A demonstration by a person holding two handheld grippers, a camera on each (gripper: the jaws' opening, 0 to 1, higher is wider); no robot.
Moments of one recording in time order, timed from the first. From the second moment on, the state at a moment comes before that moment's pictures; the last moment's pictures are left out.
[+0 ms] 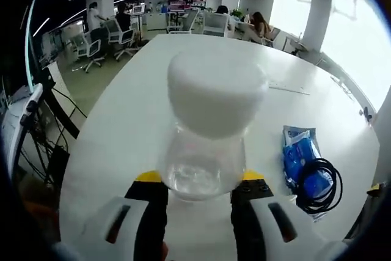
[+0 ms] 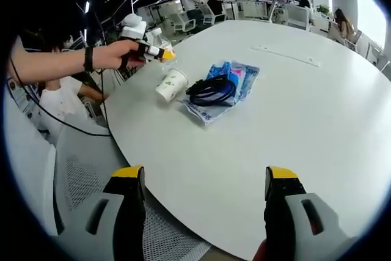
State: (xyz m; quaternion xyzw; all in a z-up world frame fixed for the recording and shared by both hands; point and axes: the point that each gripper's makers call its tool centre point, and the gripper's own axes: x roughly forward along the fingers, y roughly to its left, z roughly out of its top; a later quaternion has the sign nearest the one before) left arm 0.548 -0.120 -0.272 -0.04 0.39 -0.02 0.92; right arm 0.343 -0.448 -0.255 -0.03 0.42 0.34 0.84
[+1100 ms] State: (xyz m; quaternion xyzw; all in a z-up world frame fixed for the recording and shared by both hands) left arm 0.549 -0.119 -0.271 -0.05 0.39 -0.03 0.92; right arm 0.343 -0.444 -0.258 -0.03 0.41 0.35 0.84
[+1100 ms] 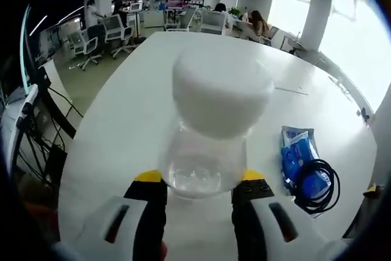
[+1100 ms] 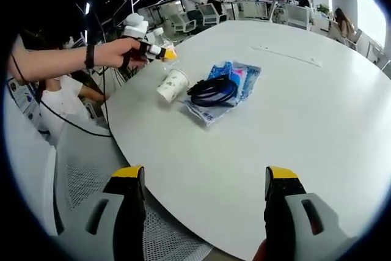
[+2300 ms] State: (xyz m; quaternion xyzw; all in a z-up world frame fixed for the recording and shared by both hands) left arm 0.488 -0.103 -0.245 -0.04 0.38 -0.04 0.92; right arm 0.346 -0.435 -0.242 -0.04 0.38 0.37 0.85
